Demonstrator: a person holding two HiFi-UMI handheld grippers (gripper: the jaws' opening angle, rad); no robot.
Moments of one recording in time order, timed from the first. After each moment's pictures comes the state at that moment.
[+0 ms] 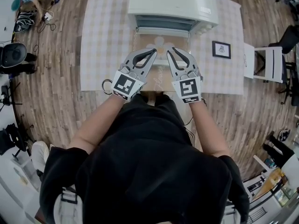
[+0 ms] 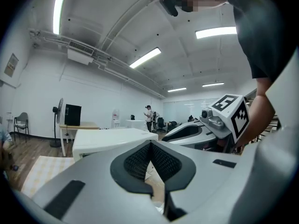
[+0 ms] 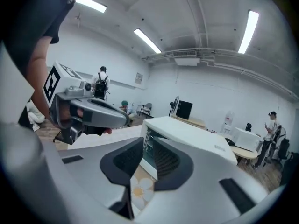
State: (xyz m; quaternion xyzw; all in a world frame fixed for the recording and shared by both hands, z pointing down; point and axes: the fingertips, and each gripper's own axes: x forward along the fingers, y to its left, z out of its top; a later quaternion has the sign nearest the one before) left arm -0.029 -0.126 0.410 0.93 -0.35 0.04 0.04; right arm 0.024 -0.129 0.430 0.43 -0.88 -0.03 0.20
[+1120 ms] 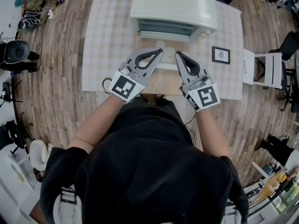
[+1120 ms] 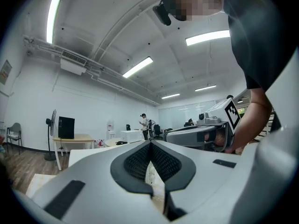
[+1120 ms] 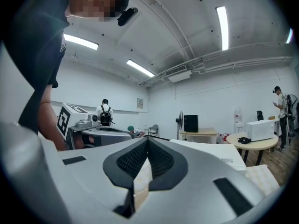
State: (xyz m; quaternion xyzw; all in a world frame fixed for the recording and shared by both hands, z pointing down) left arm -0.013 -0.118 0.343 0.94 -0.33 0.01 0.04; right arm 0.043 -0.115 0.344 0.39 -0.92 0.00 0.03
